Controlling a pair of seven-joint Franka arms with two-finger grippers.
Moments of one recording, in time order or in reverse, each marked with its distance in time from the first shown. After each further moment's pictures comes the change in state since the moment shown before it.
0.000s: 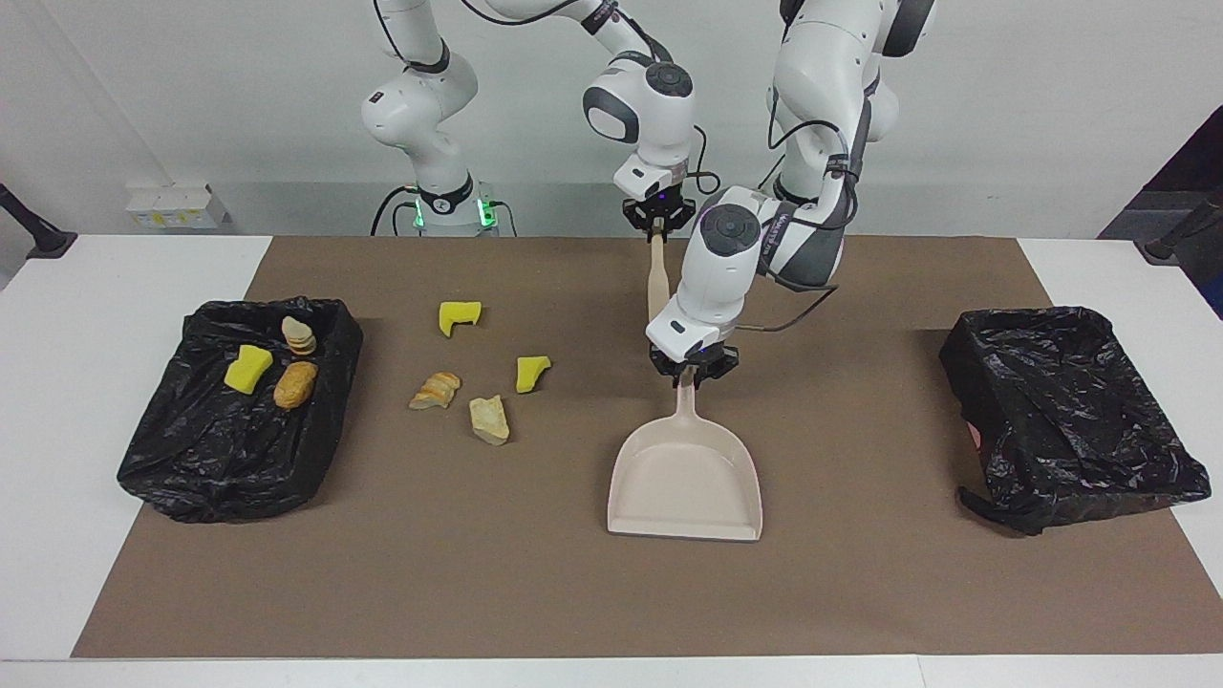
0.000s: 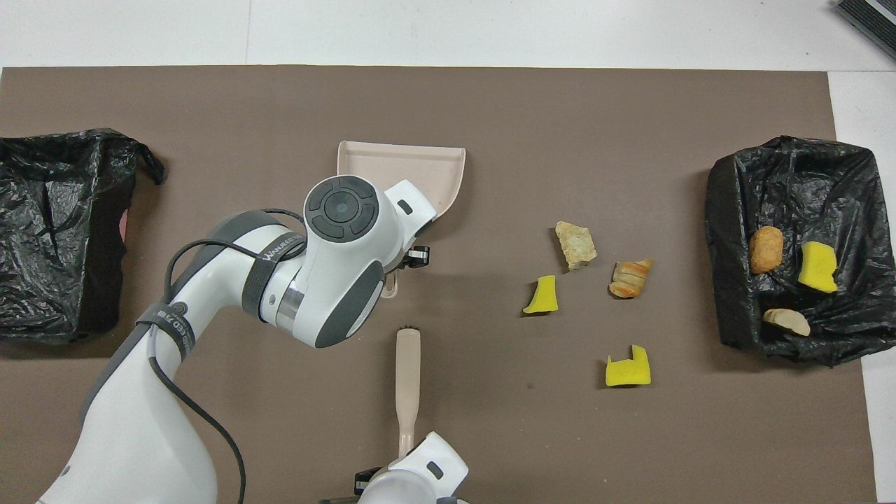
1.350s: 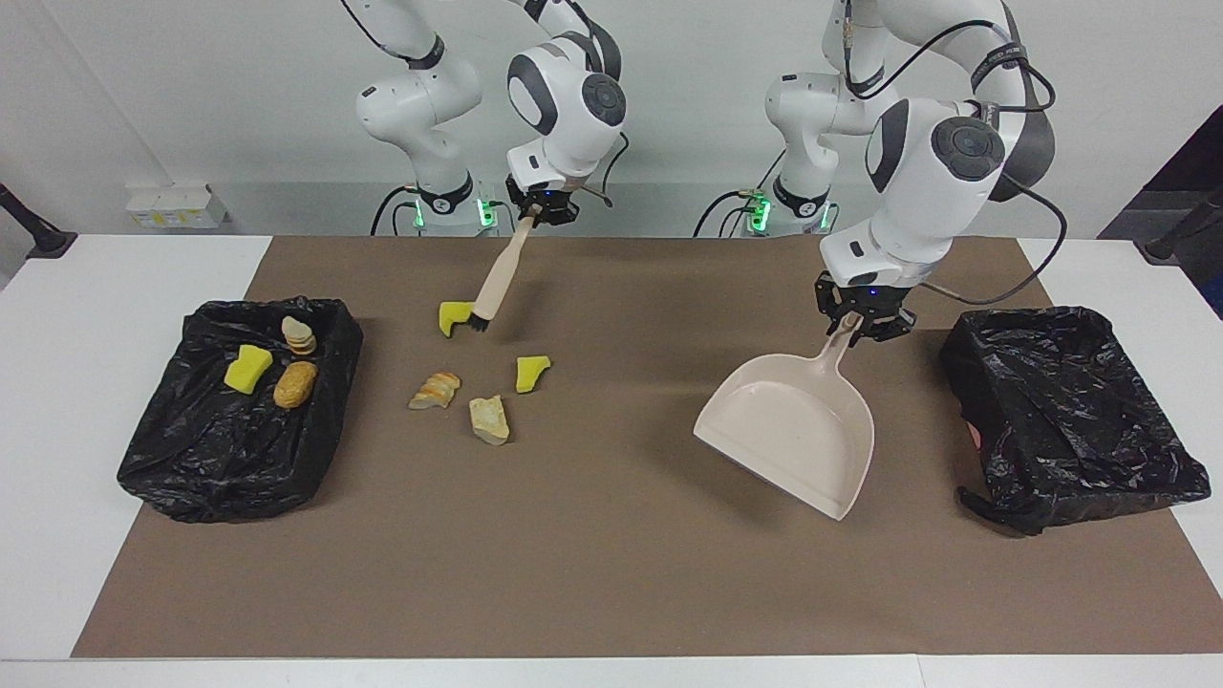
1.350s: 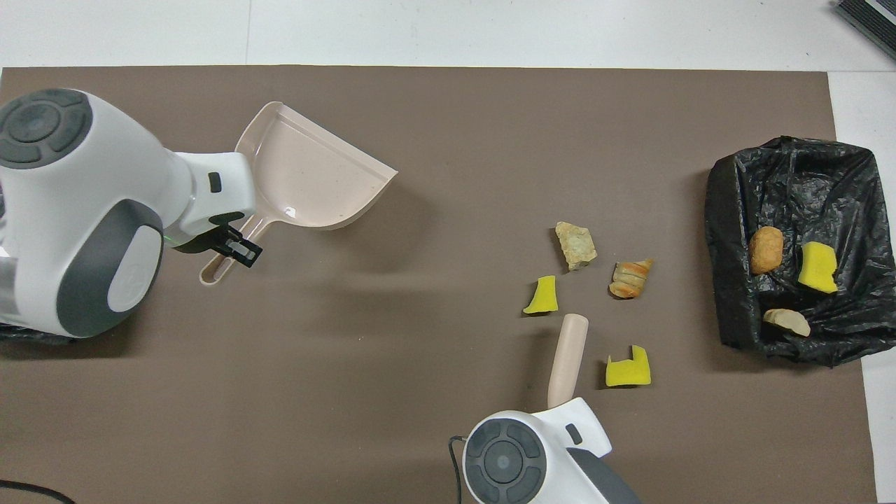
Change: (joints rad) left arm 0.303 -0.265 0.028 -0.029 0.002 -0.312 0.905; right arm -0.264 -0.199 -0.007 -0.060 -0.169 -0.616 0.069
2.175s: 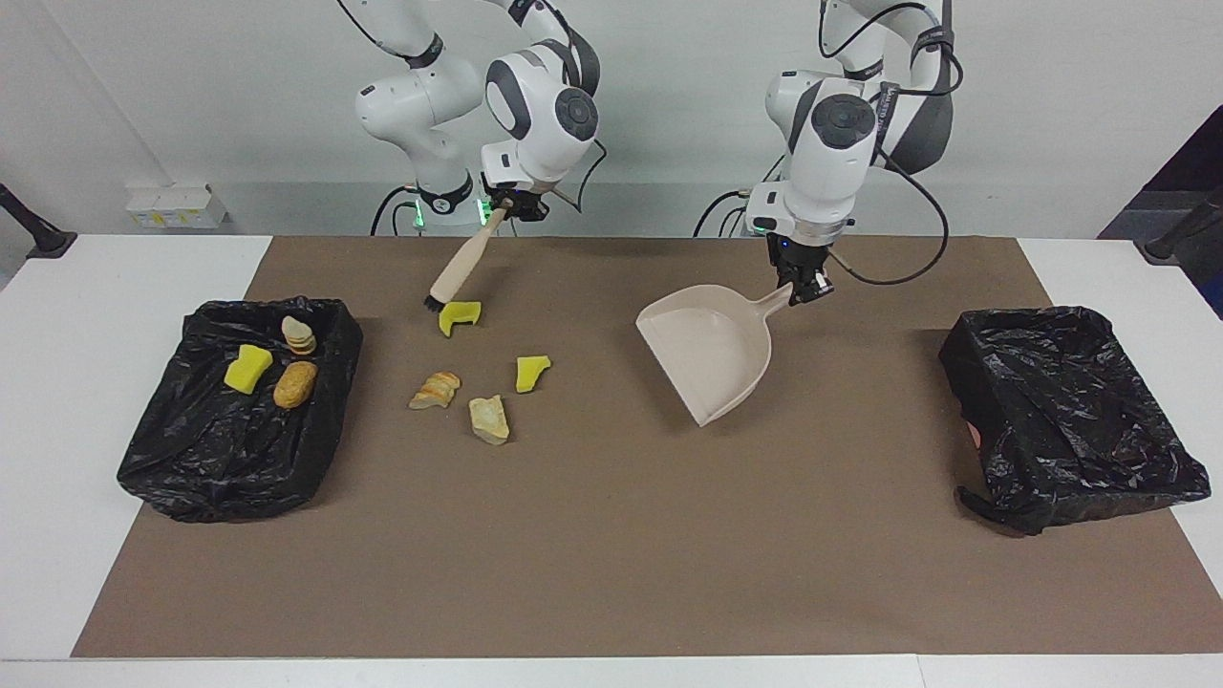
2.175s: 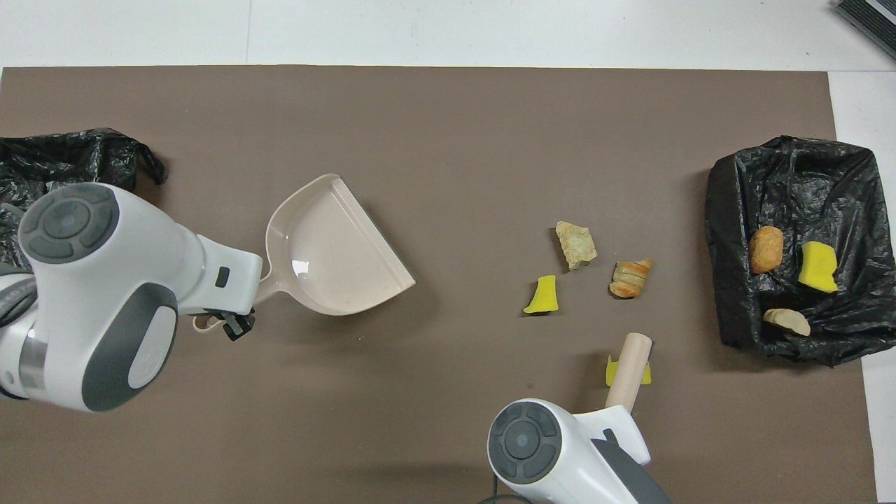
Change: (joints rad) left arm -0.175 -0.224 -0.031 -0.358 0.069 0.079 0.278; right arm -0.058 -0.101 0.005 -0.158 0.002 -0.011 0.069
